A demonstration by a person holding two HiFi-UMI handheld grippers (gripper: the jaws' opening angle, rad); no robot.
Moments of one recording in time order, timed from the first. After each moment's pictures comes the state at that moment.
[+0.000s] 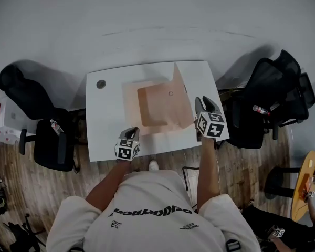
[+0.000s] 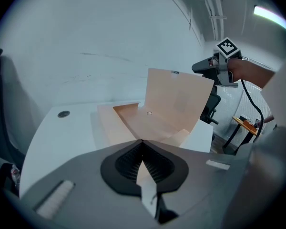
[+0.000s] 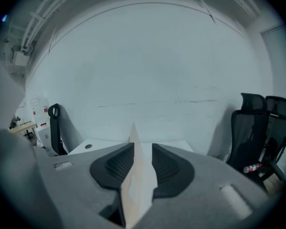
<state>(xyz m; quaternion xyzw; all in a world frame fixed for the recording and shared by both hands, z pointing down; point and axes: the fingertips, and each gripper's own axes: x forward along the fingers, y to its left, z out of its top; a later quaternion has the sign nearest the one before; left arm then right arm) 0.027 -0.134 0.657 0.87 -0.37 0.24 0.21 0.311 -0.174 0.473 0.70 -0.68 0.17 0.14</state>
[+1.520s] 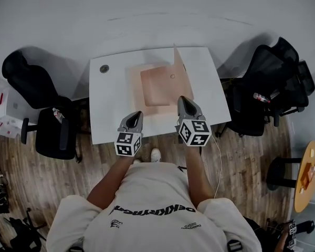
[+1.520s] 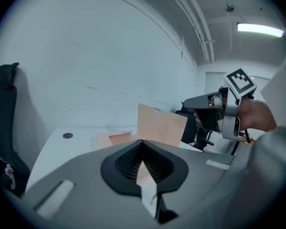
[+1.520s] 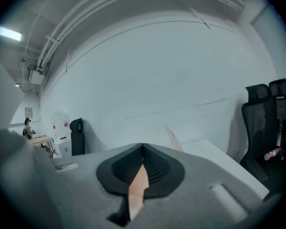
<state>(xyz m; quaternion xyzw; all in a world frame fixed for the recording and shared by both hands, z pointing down) 0.015 -0.077 0.540 0.90 -0.39 0.10 0.17 0.176 -0.081 0.458 0.66 -0.74 0.15 0.04</state>
